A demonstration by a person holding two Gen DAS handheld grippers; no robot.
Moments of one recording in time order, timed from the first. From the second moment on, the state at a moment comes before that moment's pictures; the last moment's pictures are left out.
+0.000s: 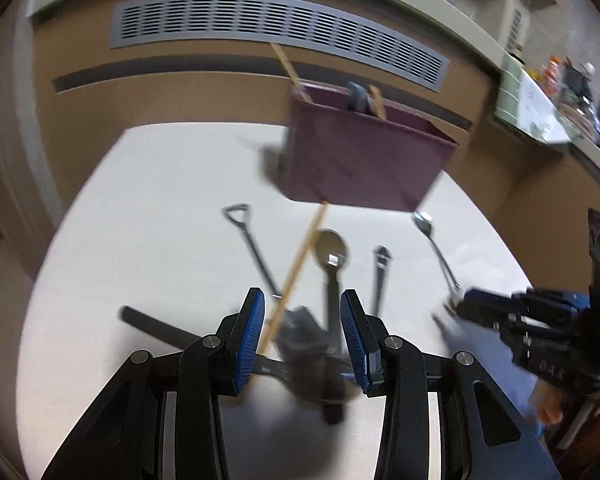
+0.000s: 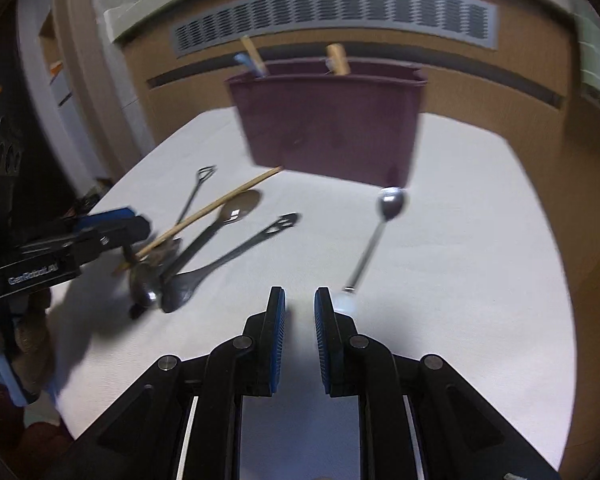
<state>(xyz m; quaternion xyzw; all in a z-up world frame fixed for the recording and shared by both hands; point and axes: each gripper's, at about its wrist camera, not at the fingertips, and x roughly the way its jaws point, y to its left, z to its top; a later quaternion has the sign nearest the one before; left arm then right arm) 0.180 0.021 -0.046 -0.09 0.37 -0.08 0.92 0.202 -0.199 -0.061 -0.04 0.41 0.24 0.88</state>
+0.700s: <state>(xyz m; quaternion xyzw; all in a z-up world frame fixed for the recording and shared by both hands) 0.138 0.162 -0.045 -0.22 0.34 0.07 0.91 0.202 -0.017 -0.068 -0.21 0.40 0.44 0.78</state>
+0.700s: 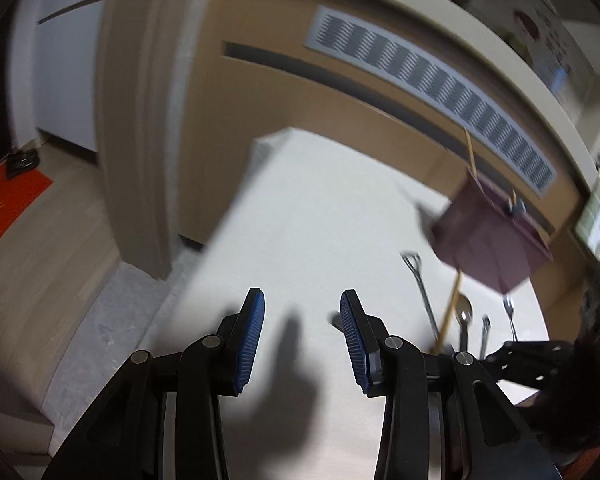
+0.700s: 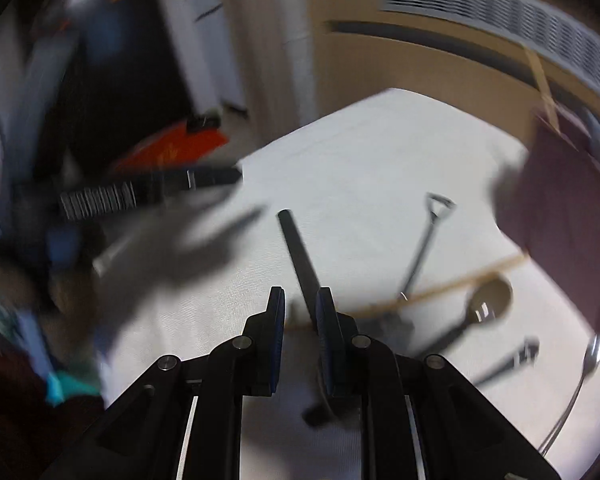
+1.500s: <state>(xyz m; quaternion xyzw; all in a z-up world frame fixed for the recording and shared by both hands) 0.165 0.078 -0.044 -0.16 0.36 -0.10 0.91 0.222 -0.196 -0.019 0.00 0.37 0.26 0.89</state>
